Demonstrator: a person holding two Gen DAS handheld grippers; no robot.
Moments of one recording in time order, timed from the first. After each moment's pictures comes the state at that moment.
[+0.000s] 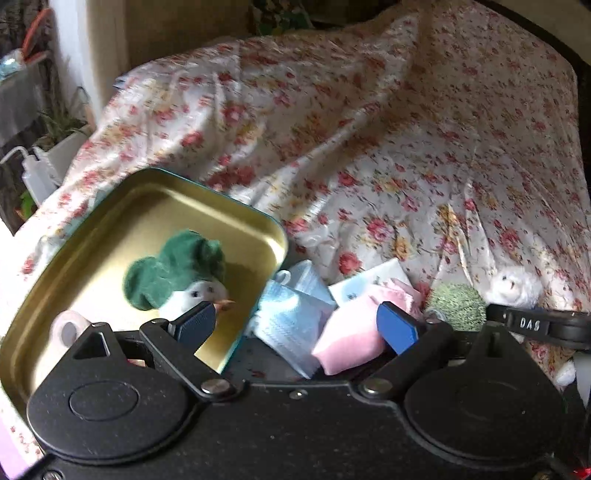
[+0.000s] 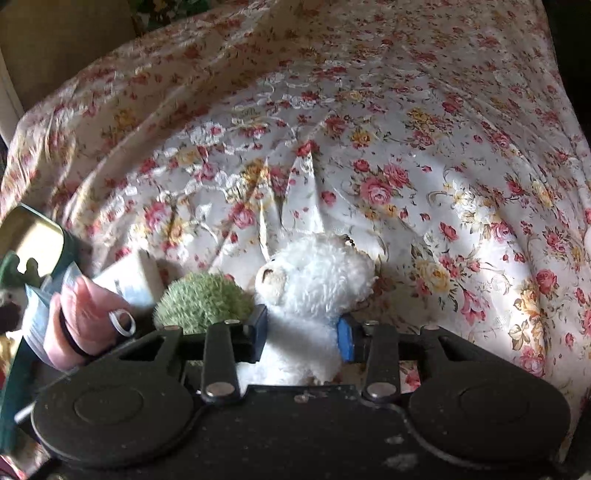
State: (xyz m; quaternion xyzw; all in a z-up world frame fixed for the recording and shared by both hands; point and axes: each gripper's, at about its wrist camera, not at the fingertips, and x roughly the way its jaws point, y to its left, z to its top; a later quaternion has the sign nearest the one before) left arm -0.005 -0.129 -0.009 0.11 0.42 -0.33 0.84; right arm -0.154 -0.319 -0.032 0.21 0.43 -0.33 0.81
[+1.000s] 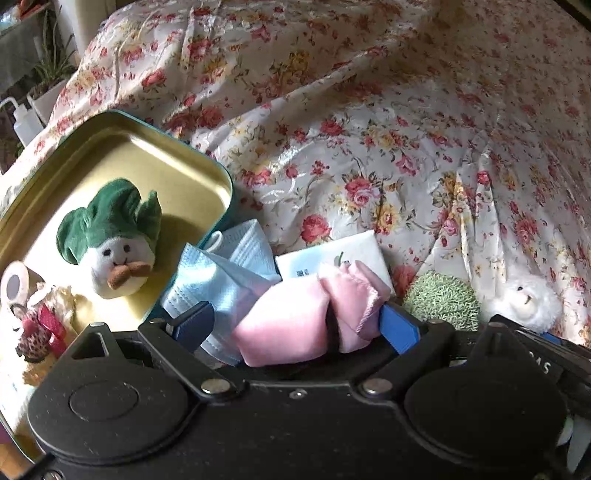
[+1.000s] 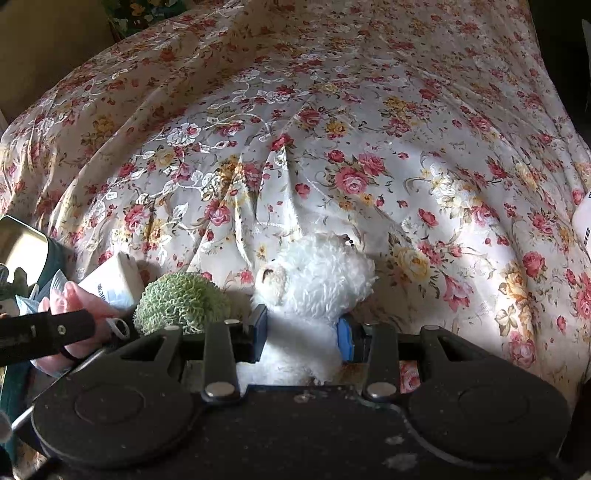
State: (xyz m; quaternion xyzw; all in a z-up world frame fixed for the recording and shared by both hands) left arm -0.010 -0.187 -0.038 0.10 0.51 -0.27 0.81; right arm -0.164 -0.326 -0.037 0.22 0.43 -0.35 0.80
